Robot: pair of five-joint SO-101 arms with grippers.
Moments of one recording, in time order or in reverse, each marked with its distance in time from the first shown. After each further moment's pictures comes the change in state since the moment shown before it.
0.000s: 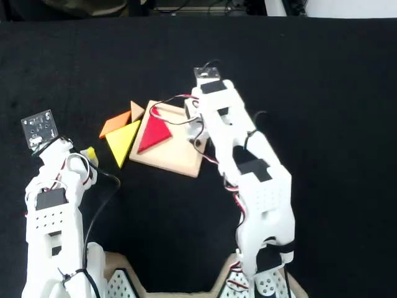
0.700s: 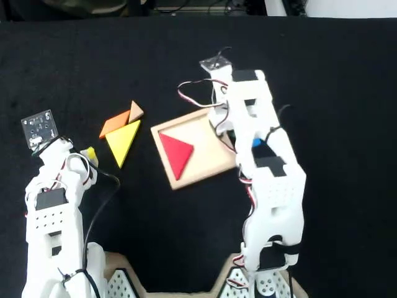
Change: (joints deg) left arm 0.0 0.0 0.0 0.0 0.0; right arm 9.1 0.2 -6.0 3.5 31.0
